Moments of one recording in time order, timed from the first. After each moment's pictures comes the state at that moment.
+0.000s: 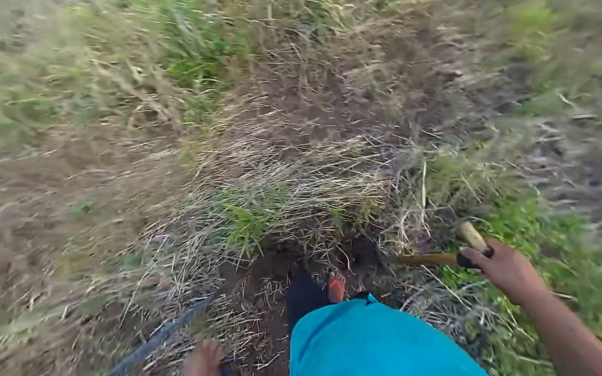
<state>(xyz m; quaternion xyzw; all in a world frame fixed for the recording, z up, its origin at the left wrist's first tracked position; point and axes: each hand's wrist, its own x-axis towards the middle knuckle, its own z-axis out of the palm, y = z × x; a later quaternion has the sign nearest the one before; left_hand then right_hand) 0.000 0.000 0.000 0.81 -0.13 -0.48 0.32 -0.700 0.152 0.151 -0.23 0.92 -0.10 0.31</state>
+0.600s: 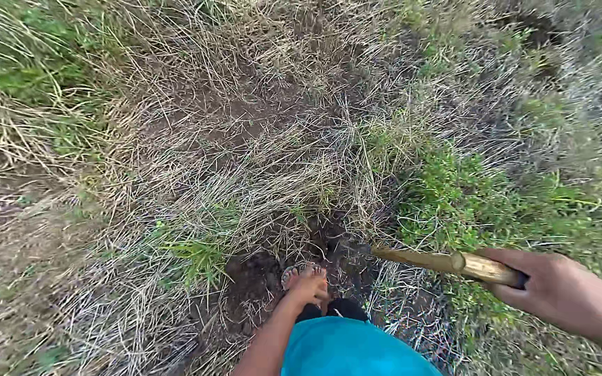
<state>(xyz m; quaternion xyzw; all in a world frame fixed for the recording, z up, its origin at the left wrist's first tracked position) -0.356 -0.084 0.003 0.43 -0.47 -0.73 -0.24 -0.627 0.160 0.301 -0.39 0.89 -0.02 0.22</state>
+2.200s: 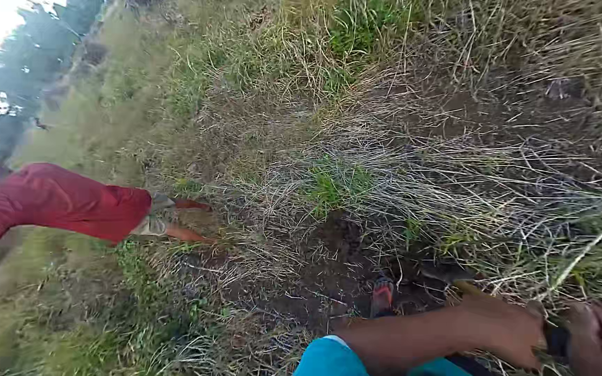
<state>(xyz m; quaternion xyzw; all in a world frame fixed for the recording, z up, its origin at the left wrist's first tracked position) -0.640 0.013 0.150 0.30 -0.79 -0.49 -0.21 -0.789 0.092 0.119 -0.55 0.82 -0.13 0.11</state>
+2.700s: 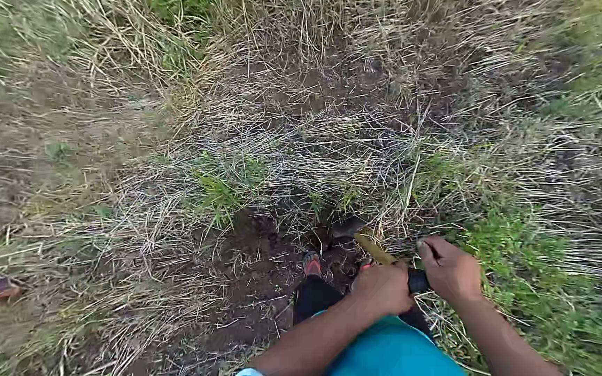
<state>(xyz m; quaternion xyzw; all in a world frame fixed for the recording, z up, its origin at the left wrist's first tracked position) -0.591 0.026 0.104 0.30 -0.78 -0.50 -0.23 -0.744 0.090 0.117 -0.48 0.85 -0.11 0.17</state>
